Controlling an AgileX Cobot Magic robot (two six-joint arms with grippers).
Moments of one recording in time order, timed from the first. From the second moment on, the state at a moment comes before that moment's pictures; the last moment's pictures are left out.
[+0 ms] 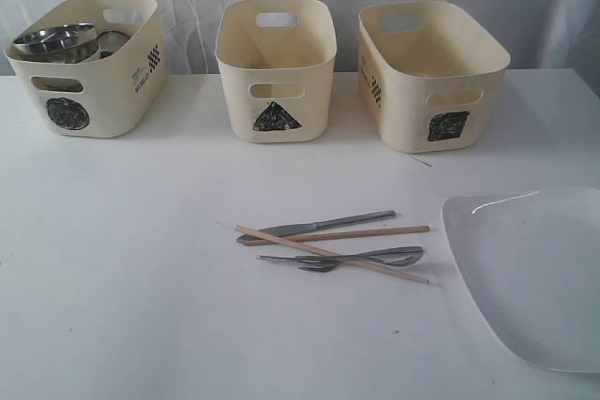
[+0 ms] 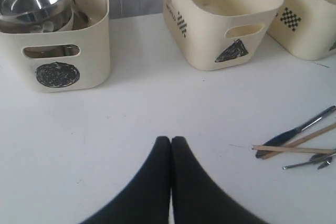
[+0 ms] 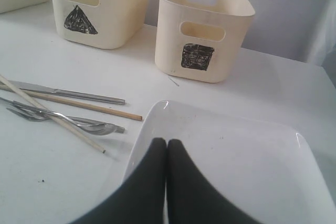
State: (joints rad) left arm 0.26 0.86 -0.71 -1.00 0.73 1.10; right arm 0.14 0.01 0.00 -0.13 0.30 0.02
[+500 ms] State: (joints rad) left arm 0.15 0.26 -0.50 -1.02 0.97 0.98; right arm 0.14 0.01 0.00 -0.13 0.30 0.02
